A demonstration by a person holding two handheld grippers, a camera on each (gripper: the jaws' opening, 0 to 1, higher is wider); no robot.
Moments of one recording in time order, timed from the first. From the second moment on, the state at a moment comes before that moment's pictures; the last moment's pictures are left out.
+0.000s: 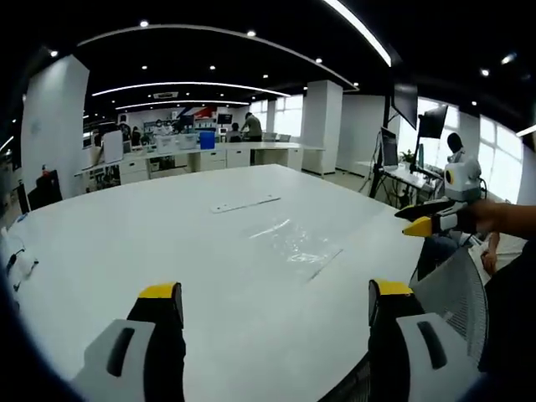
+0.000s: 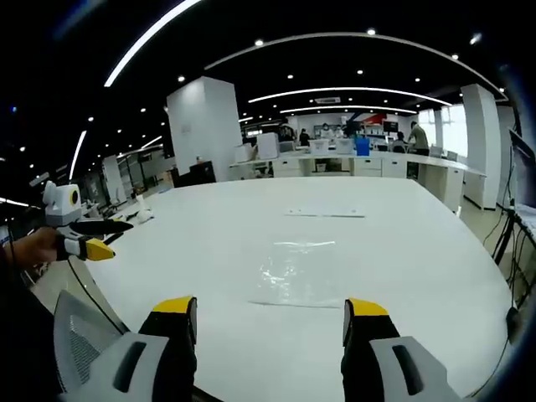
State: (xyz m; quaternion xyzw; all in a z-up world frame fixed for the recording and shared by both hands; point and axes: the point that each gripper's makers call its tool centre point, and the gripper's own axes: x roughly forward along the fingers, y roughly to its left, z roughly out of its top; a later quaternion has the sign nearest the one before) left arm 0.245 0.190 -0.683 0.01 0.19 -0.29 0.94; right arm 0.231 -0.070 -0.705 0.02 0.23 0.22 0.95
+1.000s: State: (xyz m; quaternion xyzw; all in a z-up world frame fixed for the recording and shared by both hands) left arm 0.239 0.188 -0.695 0.02 0.21 -0.30 0.93; right arm 0.230 -0.069 -0.711 0.01 0.22 0.22 0.95
